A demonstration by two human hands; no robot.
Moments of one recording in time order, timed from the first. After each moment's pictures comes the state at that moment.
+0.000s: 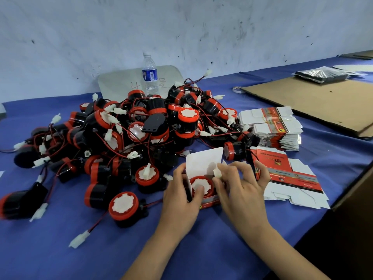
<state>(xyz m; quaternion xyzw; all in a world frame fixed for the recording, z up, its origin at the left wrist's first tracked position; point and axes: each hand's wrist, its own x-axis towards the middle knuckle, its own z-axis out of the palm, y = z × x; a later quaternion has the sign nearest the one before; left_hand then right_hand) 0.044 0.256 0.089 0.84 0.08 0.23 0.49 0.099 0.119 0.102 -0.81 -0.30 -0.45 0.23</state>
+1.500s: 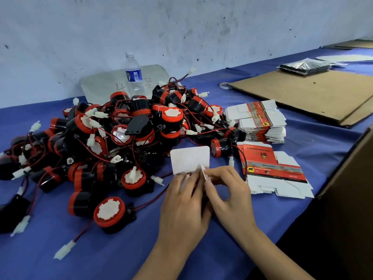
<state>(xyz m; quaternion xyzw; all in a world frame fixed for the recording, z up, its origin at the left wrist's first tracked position) 0.035 0.228 0.097 0.96 -0.05 0.26 0.13 0.085 0.112 0.103 -0.77 -0.26 -0.20 0.55</state>
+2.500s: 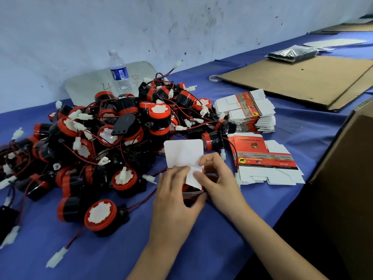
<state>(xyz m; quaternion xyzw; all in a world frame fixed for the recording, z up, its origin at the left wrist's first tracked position) 0.036 0.228 0.097 0.91 0.01 0.29 0.31 0.104 0.114 0.098 -0.70 -0.20 0.00 0.68</state>
